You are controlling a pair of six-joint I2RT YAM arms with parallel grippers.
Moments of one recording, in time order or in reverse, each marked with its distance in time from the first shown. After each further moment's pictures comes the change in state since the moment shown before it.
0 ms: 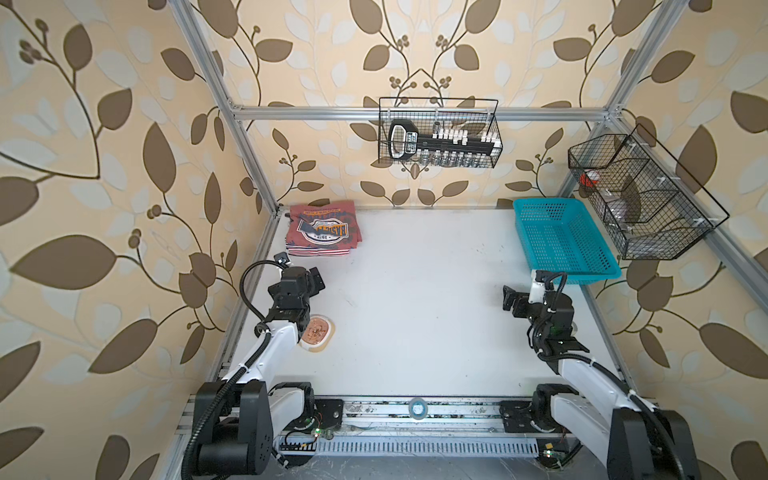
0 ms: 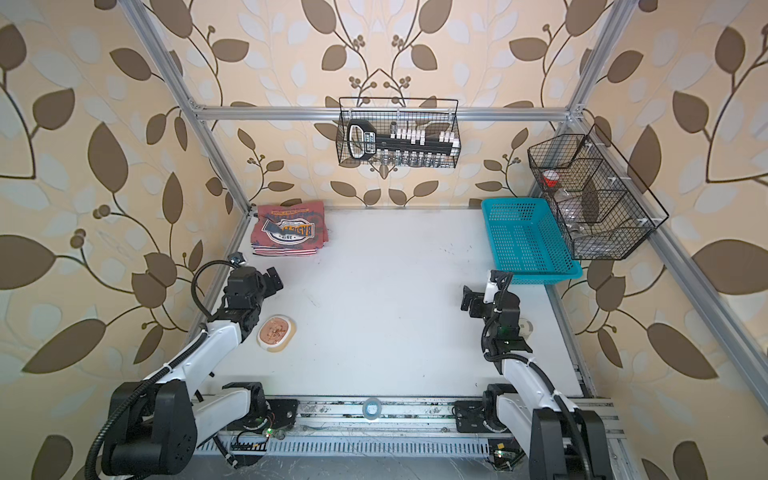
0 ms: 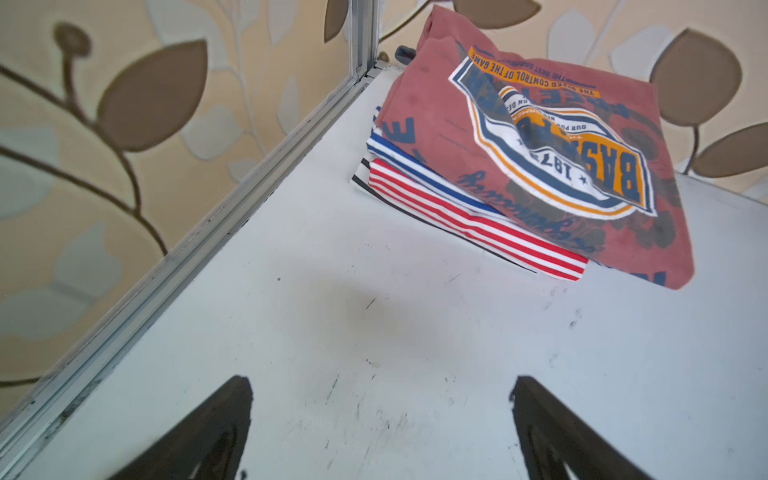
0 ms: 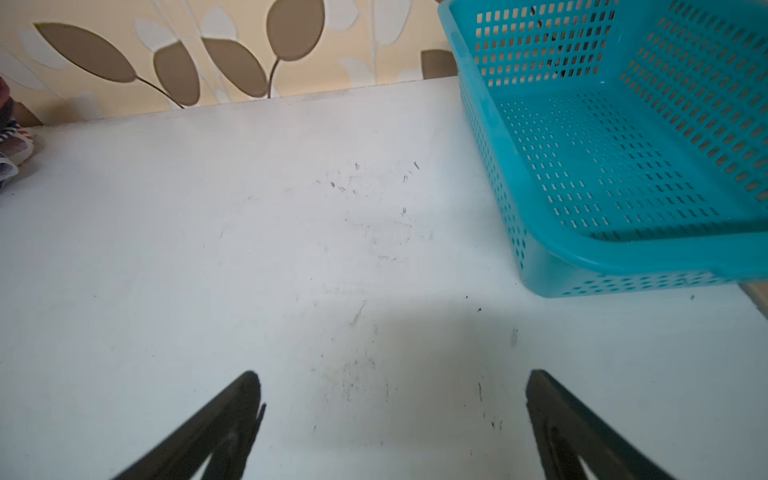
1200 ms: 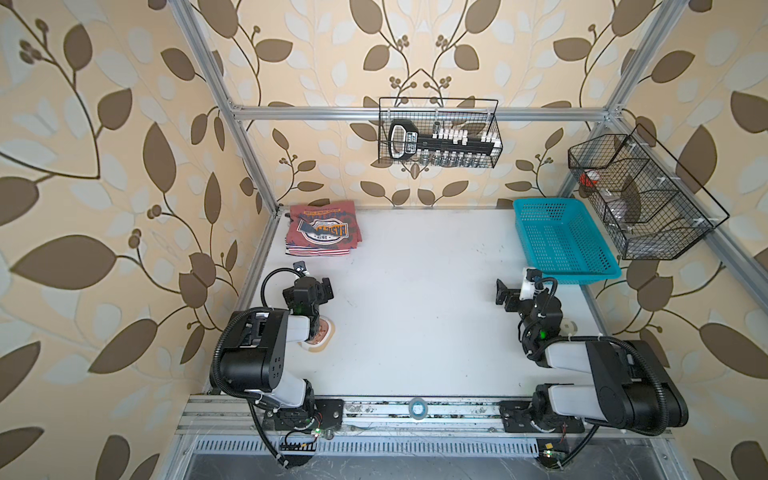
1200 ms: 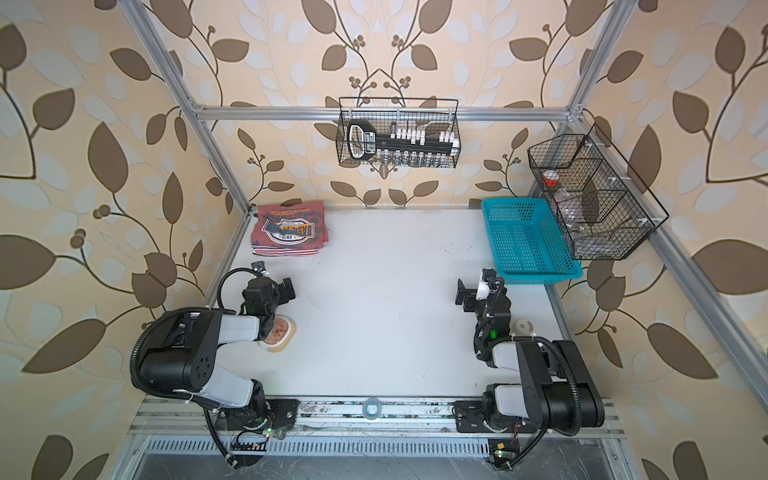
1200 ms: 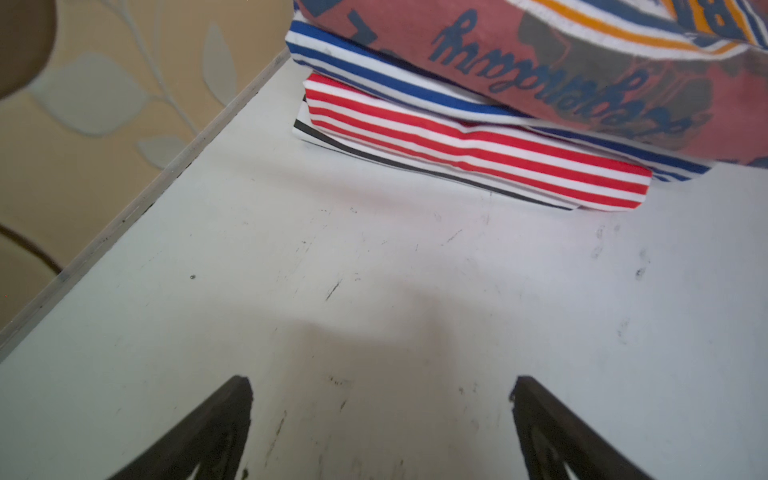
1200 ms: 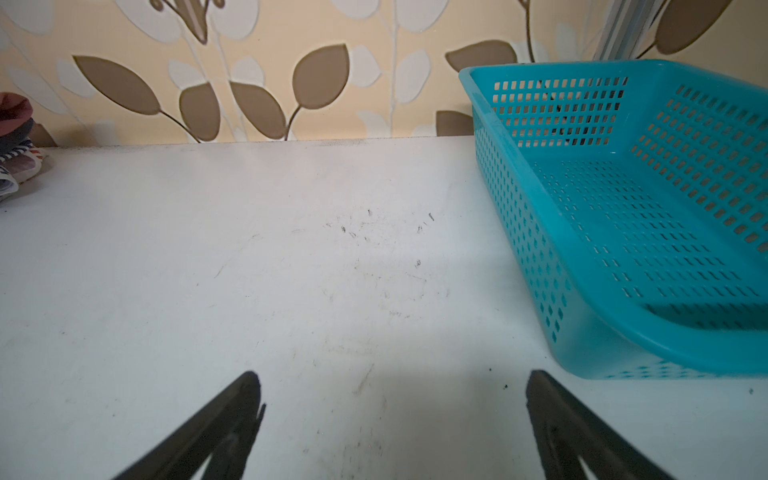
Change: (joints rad) left arm -0.013 0.402 -0.068 0.450 0.050 0.134; right arm 0.056 0.307 -0.045 0.503 0.044 -0.061
